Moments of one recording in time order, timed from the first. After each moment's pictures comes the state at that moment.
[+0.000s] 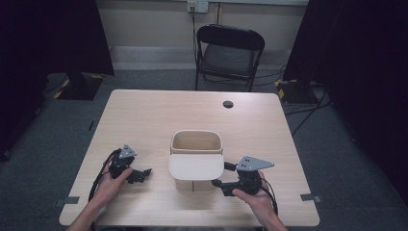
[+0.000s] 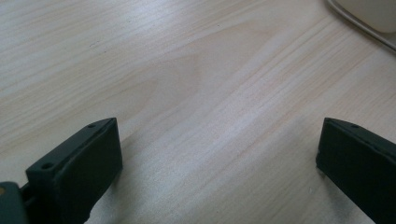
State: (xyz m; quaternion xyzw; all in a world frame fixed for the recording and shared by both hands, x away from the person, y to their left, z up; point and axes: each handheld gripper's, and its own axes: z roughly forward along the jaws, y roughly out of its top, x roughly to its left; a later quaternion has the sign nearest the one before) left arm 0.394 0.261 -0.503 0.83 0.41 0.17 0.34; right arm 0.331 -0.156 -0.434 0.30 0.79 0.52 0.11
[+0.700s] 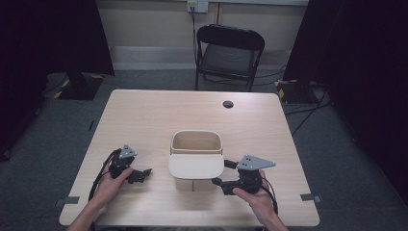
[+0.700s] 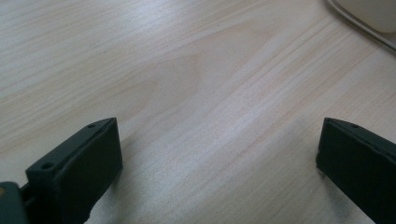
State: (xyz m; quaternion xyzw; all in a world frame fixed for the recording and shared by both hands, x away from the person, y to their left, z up) left arm 0.394 0.261 -0.503 0.83 0.41 0.17 0.34; right arm 0.331 -0.156 -0.429 0.30 0.79 0.52 0.12
